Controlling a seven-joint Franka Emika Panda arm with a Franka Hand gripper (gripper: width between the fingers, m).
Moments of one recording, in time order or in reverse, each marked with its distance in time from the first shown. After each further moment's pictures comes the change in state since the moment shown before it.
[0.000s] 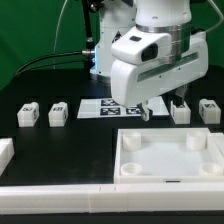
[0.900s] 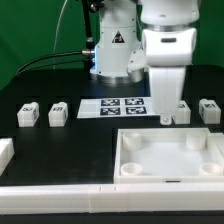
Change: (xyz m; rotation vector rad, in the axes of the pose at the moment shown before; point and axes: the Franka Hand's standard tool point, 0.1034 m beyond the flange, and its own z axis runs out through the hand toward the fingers) arm 0.013 0.006 -0.010 0.010 -0.028 -0.857
